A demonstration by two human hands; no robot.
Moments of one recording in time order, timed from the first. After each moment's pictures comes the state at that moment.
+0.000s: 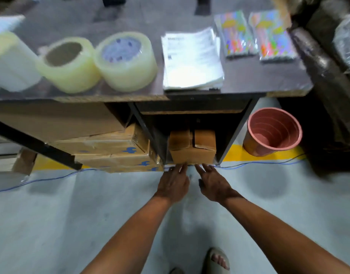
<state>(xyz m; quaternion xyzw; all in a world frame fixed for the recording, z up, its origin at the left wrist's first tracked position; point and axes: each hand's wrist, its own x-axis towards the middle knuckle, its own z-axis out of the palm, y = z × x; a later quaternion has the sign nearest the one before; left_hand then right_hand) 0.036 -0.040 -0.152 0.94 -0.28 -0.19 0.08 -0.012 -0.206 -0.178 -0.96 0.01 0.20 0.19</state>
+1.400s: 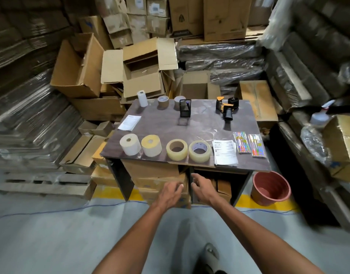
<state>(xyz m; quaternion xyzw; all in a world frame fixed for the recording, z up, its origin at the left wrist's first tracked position) -0.008 0.153 0.248 0.92 -0.12 -0.17 0.33 -0.034 -0.017 0.256 -0.90 0.09 0.09 0.43</state>
